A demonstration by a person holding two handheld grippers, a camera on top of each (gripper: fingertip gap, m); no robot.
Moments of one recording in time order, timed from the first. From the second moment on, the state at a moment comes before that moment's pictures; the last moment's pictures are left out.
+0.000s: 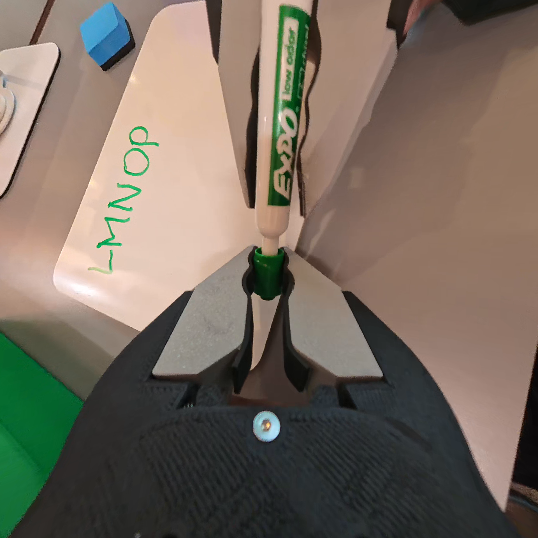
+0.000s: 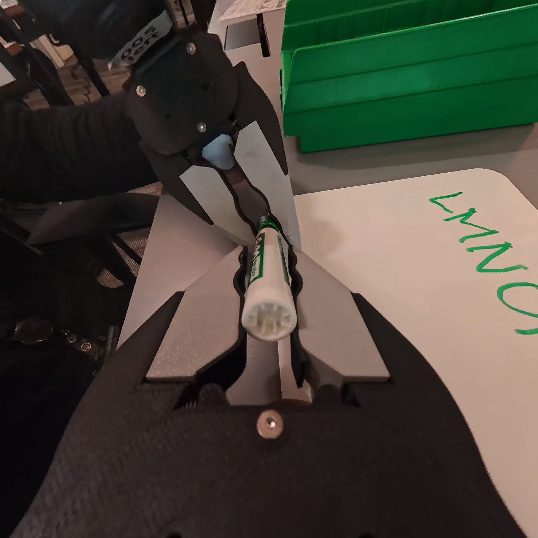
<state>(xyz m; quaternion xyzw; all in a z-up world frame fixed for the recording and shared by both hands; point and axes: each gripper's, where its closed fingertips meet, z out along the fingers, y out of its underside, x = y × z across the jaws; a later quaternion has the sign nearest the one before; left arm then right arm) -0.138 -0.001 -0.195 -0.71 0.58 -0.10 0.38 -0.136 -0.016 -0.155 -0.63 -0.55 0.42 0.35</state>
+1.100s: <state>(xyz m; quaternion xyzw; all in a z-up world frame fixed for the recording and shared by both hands) -0.134 0.014 -0.193 -0.72 0.53 -0.04 0.44 -0.140 -0.004 -0.154 -0.69 -0.44 0.48 0.31</state>
